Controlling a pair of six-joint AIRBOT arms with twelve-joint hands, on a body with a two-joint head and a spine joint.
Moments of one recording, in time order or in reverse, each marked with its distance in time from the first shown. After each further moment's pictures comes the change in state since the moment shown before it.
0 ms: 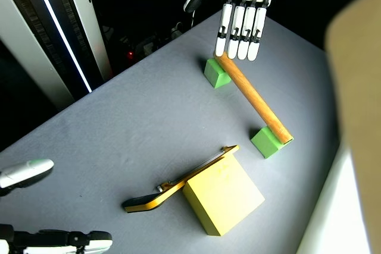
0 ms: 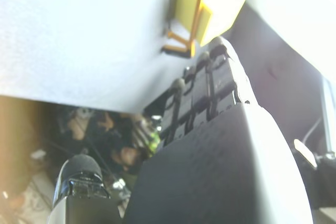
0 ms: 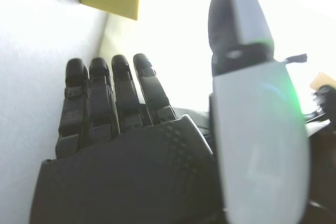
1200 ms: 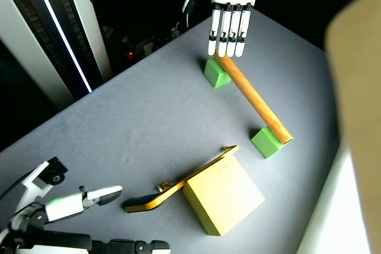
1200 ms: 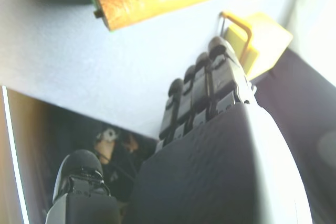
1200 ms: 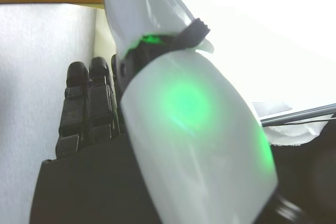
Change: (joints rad) left arm 0.172 0.034 -0.086 0.079 0.146 0.000; right arm 0.126 -0.302 0.215 0.125 -0.039 -0.059
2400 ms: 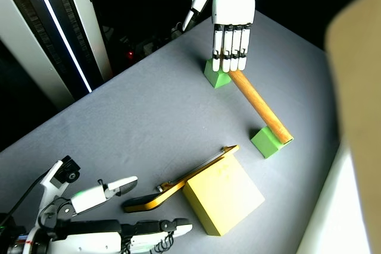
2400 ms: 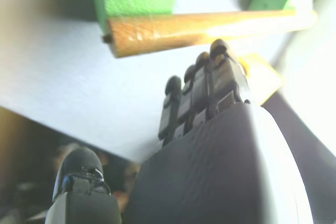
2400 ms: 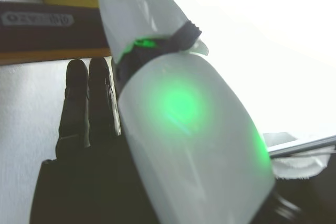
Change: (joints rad) left arm 0.005 -0.121 0.000 -0.169 0.218 -0.010; right arm 0.090 -0.098 0.153 -0.274 -0.011 0.157
